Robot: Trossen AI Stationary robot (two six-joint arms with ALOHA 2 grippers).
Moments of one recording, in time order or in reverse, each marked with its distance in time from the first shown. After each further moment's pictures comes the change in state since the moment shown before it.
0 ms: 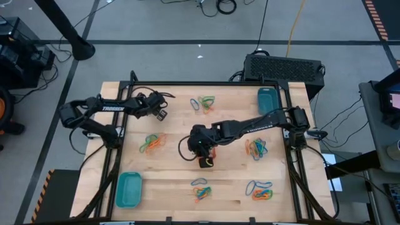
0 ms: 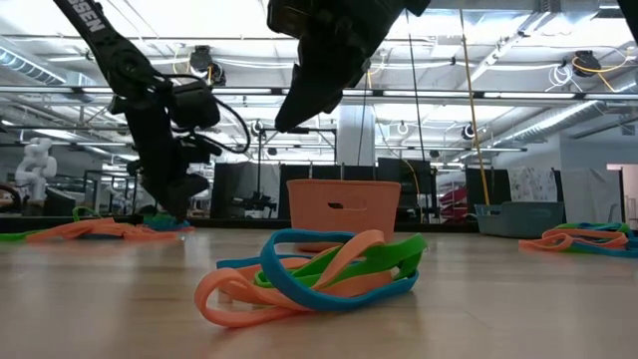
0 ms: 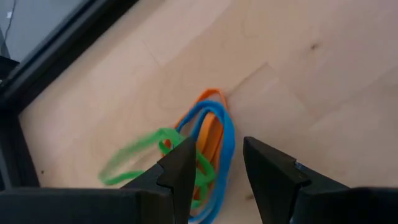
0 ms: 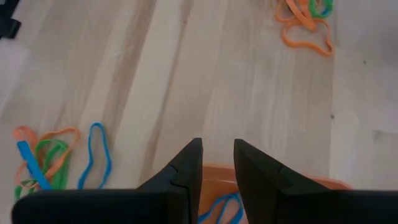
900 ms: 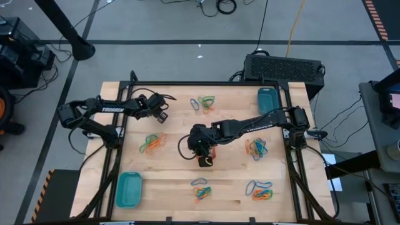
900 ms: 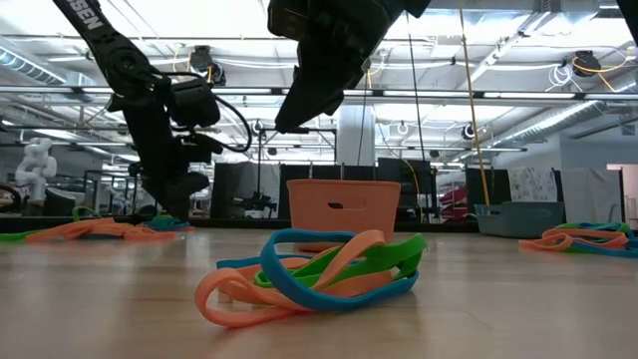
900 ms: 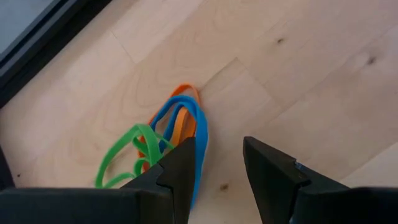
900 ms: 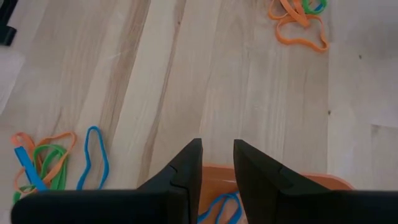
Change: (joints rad) left arm -0.033 -0.009 -0.008 -0.008 0.045 -0.014; right arm -0.002 0.000 0.000 0.000 -0.002 0.027
